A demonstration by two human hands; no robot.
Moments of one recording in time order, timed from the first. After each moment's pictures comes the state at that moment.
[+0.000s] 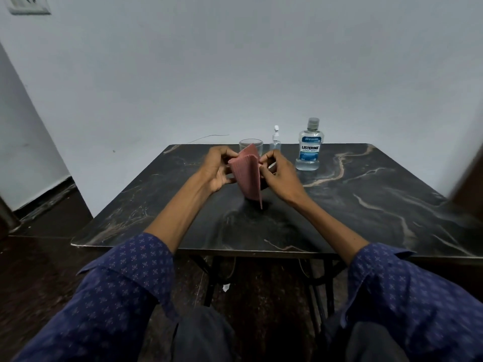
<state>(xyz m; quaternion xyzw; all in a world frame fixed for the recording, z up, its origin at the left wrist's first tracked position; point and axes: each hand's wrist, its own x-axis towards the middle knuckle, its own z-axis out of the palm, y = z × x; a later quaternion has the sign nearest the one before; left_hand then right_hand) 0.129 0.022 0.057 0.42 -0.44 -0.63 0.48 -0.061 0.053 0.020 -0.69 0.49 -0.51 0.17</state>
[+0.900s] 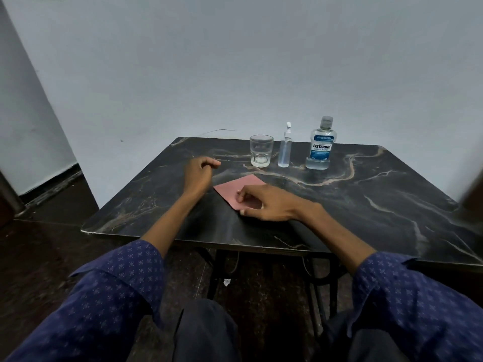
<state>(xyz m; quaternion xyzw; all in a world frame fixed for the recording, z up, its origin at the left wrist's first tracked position) 0.198 0.010 -0.004 0.57 -0.58 -0.25 0.53 -0.033 0.072 0.002 -0.89 0.41 -0.12 0.15</state>
